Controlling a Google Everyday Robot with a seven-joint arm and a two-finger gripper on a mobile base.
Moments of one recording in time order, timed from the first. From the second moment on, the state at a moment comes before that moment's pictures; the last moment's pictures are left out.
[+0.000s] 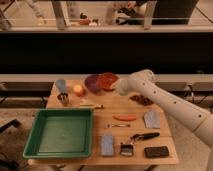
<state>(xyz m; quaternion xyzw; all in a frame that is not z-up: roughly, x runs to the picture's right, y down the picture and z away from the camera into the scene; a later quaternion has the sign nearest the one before) 0.050 -0.005 0.848 -0.06 -0.25 -0.10 0.96</state>
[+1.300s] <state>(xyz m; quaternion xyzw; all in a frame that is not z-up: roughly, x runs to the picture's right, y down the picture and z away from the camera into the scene) -0.034 -0.046 0.849 0.01 -0.28 -0.15 0.95</state>
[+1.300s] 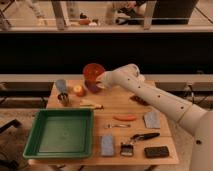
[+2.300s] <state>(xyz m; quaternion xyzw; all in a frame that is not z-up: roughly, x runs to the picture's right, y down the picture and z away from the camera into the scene) -0.057 -0.034 0.897 0.01 -0.25 -0.17 0.95</state>
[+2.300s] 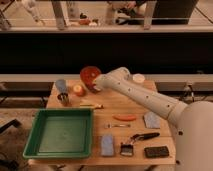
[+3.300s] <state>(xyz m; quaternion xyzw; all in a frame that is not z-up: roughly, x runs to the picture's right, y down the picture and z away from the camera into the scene) -0.047 -0.031 0.920 -0.01 -0.20 -0.18 0.96</state>
